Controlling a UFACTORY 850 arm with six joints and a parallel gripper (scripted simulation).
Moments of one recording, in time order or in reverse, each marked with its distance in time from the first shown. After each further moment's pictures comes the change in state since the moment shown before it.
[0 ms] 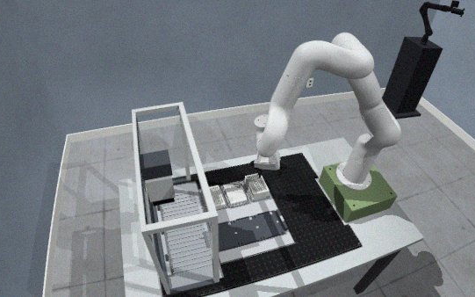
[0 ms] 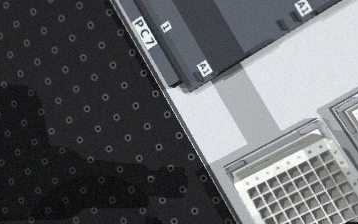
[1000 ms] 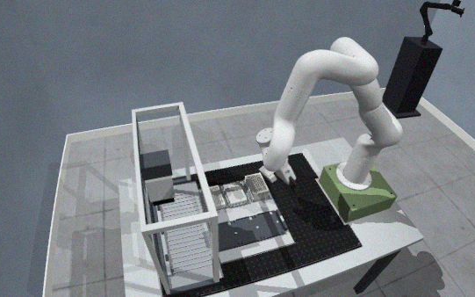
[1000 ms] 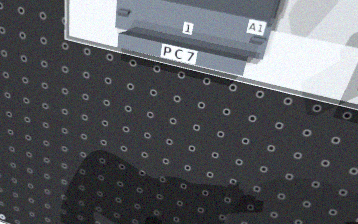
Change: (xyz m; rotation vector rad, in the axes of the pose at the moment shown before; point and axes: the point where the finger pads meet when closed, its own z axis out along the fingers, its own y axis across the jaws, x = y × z) arm 0.039 -0.095 0.016 0.236 -0.153 0.812
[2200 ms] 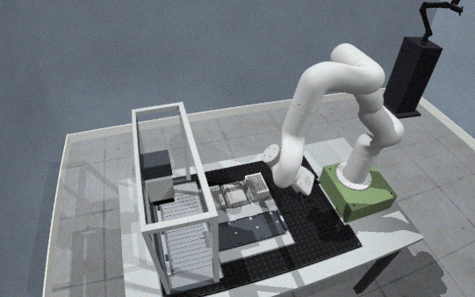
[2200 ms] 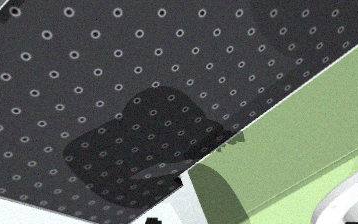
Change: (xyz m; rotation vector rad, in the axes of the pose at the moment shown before) arm -0.057 -0.098 0.025 -0.004 -0.342 0.990
